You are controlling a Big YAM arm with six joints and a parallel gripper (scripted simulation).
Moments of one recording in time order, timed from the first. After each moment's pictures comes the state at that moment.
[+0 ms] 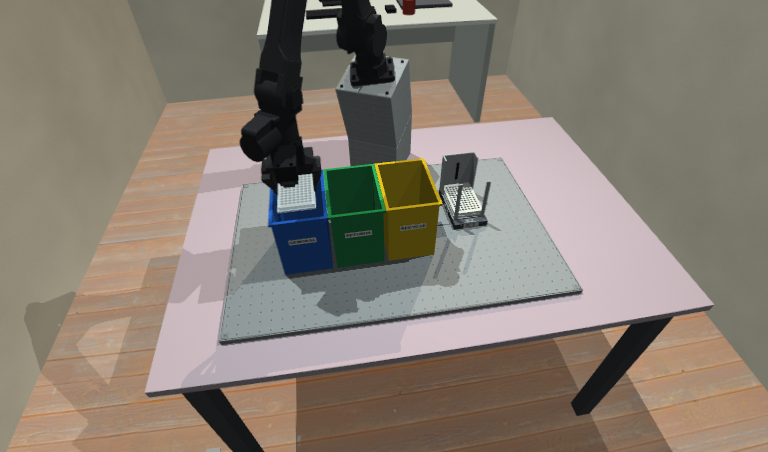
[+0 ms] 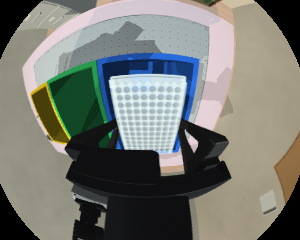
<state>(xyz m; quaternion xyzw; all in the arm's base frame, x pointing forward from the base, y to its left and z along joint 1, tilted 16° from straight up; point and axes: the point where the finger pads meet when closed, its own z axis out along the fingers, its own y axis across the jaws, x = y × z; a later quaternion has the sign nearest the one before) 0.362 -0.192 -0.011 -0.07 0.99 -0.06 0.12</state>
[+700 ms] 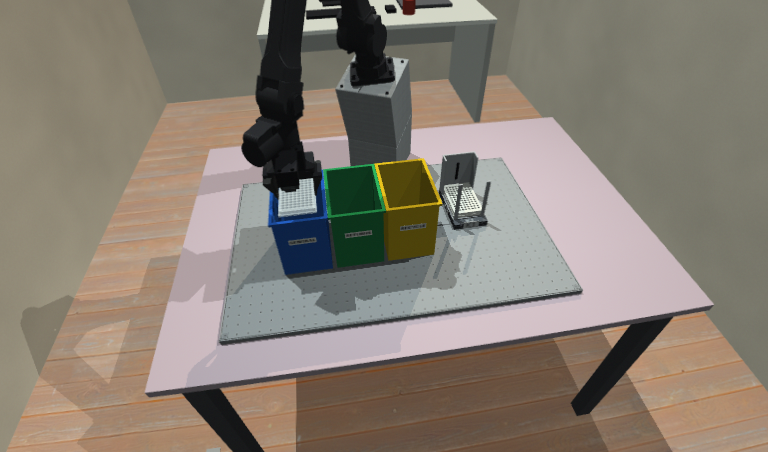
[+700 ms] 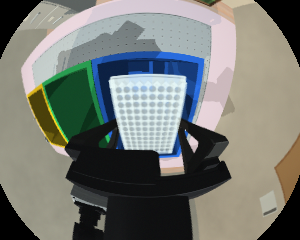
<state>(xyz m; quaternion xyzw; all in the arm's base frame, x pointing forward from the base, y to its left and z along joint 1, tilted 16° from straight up) 0.365 -0.194 -0.023 -0.07 0.99 -0.06 0.12</state>
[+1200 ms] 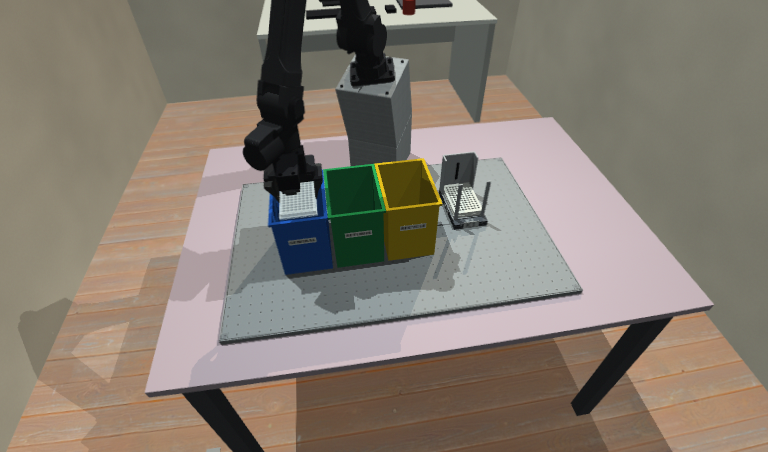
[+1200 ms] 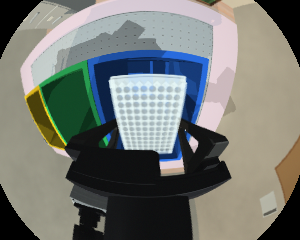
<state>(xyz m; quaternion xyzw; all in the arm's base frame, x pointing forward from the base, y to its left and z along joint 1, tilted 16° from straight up) 0.366 -0.194 -0.032 -0.07 0.99 -0.06 0.12</state>
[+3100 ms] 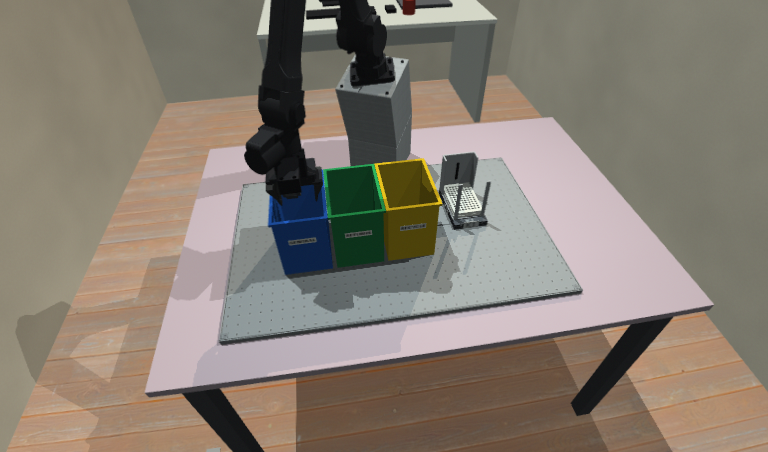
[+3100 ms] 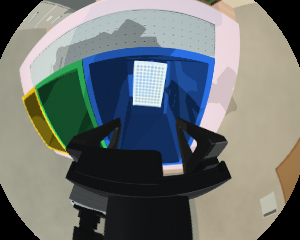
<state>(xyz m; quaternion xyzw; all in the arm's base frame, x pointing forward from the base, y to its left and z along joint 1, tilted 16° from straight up) 0.368 -0.195 -0.042 -0.07 0.99 -0.06 0.12</state>
